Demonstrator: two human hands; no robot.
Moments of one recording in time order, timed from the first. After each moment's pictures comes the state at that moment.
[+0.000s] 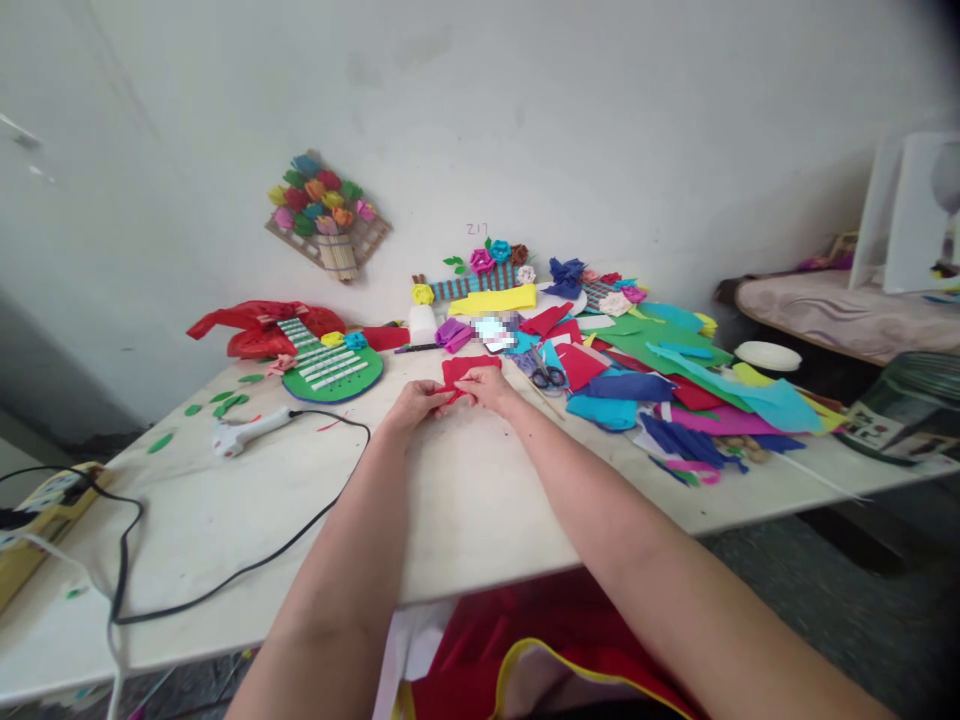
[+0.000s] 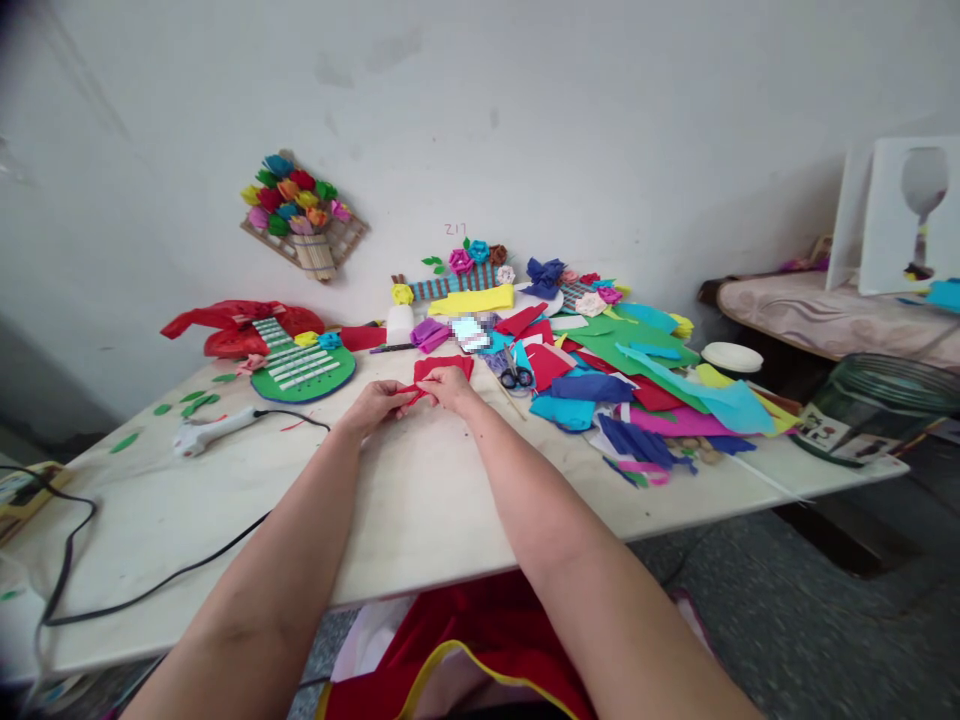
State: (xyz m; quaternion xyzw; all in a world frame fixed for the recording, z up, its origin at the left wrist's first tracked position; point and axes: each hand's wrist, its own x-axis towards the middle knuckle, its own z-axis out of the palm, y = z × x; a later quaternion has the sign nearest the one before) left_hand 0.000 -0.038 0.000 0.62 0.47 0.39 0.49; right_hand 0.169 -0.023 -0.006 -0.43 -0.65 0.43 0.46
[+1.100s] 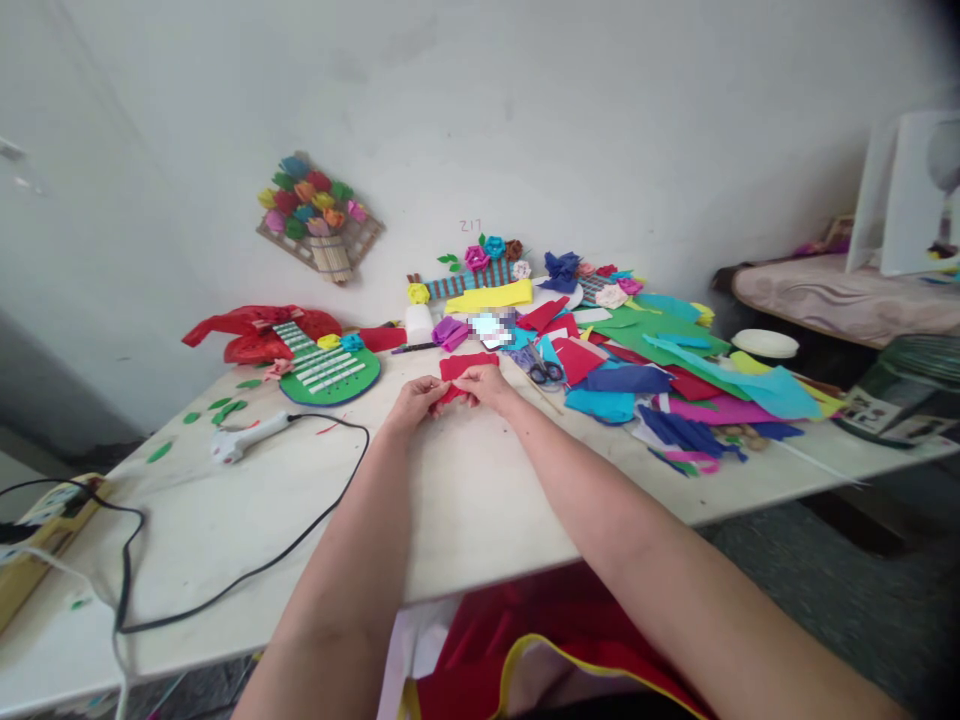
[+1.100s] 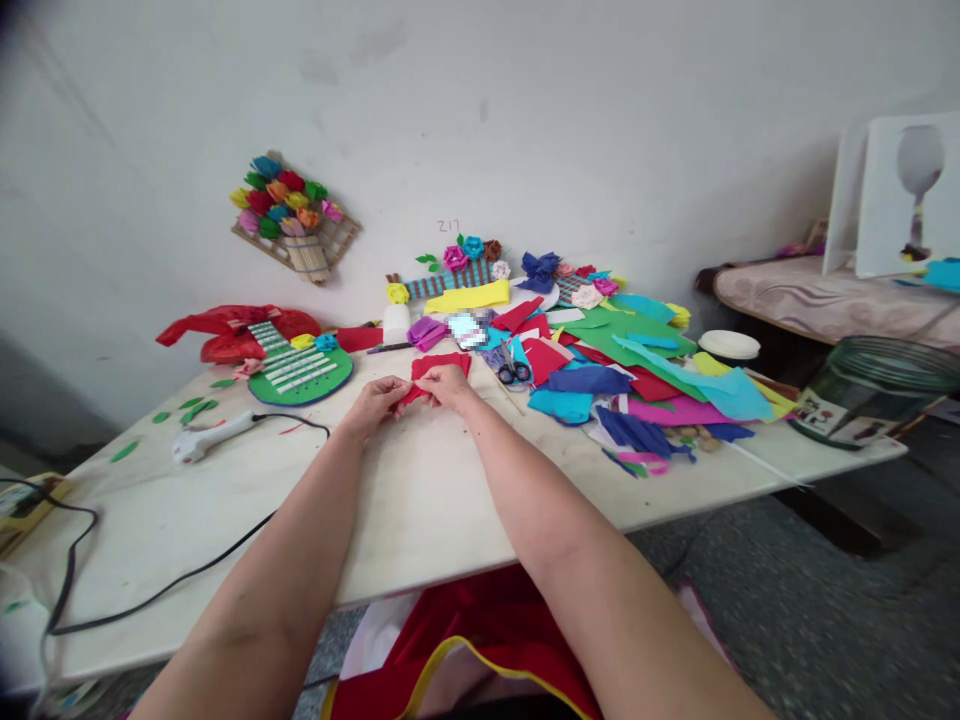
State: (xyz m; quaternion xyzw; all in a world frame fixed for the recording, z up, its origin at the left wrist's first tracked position) left_hand 0.006 -0.042 0.000 0.63 0.44 0.44 0.47; right_hand 0.167 -0.029 -0.002 -0.41 -0.61 0.48 0.48
